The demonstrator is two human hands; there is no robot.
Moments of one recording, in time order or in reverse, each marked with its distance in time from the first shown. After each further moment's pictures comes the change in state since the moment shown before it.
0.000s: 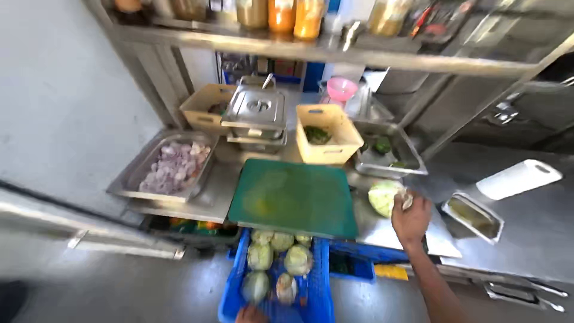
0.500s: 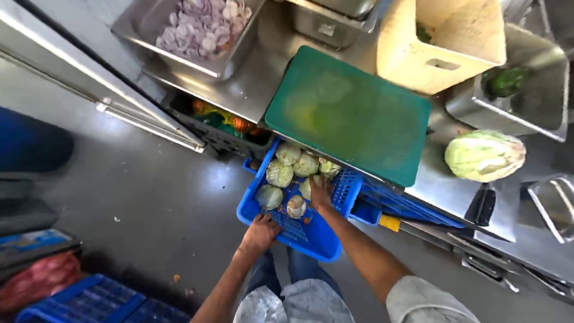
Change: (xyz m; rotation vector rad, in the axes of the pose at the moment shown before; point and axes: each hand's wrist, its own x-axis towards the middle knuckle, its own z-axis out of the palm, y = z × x) left_hand 0.005 -0.014 0.027 -0.105 -0.083 0.007; right_hand -0.297 -0.012 0.228 -0.496 -1.172 -0.396
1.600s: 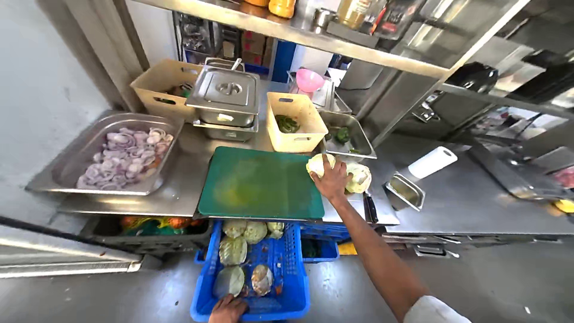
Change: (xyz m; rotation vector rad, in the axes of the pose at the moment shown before) left_hand 0.000 0.003 -0.030 0.059 0.095 0.113; right_hand -0.037 0.144 -0.318 0.027 0.815 0.436
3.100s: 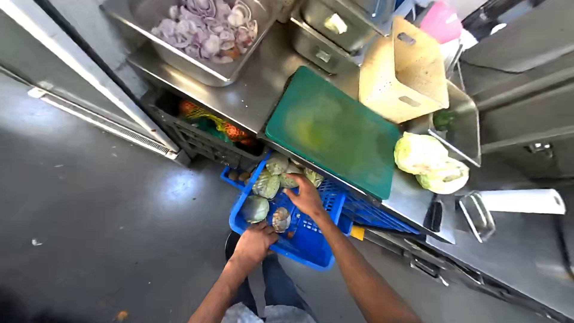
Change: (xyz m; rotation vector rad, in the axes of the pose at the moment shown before) left_hand 0.004 -0.002 0.002 -0.195 0.007 -0.014; right_hand -0.228 -0.148 0.105 0.467 -0.636 -0.571
